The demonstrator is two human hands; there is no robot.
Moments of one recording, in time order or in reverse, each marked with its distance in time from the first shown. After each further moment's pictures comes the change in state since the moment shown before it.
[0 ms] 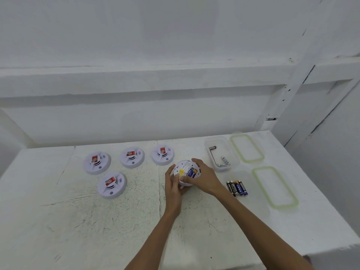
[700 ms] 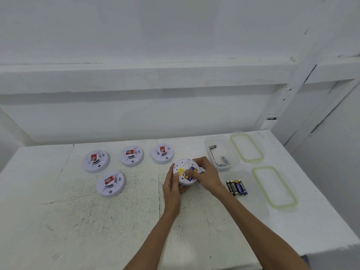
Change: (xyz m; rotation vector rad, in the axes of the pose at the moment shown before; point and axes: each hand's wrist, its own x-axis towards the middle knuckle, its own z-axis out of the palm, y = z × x) left_hand -0.002 0.000 -0.001 -0.024 0.033 0.024; right_hand 0.001 0.005 0.001 0.267 0.135 0.055
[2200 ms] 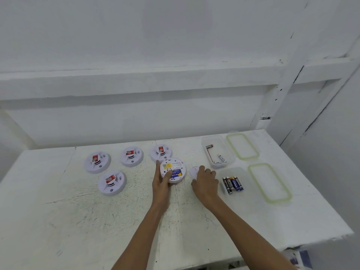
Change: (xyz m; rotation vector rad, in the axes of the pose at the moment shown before) left_hand 0.016 0.013 -0.029 -0.108 -0.050 -0.067; right_hand -0.035 0.004 0.023 -1.008 0.113 0.118
